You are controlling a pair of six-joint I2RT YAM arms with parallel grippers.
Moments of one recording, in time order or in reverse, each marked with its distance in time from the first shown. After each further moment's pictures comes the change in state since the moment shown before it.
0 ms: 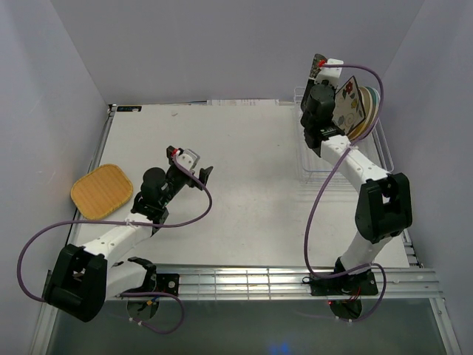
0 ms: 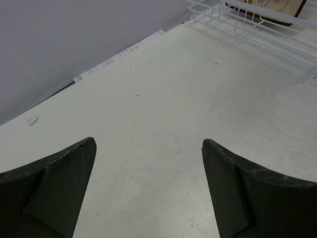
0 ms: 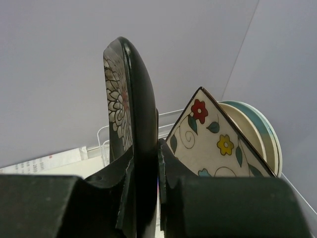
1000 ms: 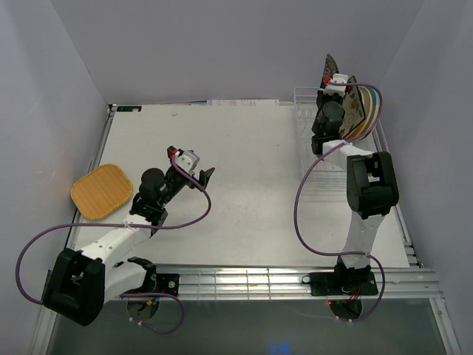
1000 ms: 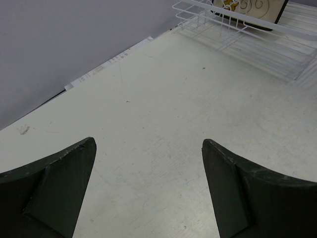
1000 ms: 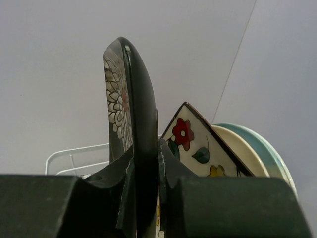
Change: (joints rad) left arm 0.000 -0.034 0.000 -0.011 0.057 -0.010; right arm -0.161 0.271 -0.095 0.581 -0.182 -0.182
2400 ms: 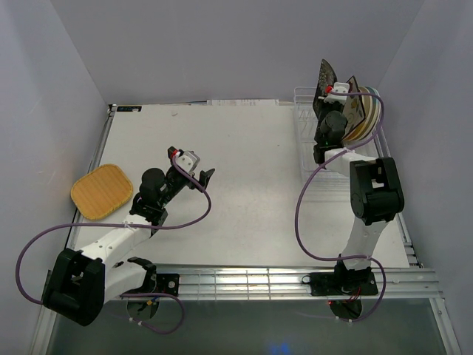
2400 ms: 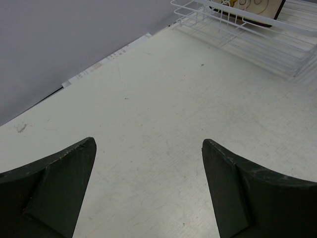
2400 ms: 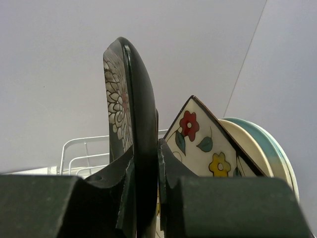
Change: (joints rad) left arm 0.000 0.001 0.000 -0.015 0.004 0.000; right arm -0.011 -0.073 -0.156 0.085 -0.082 0.035
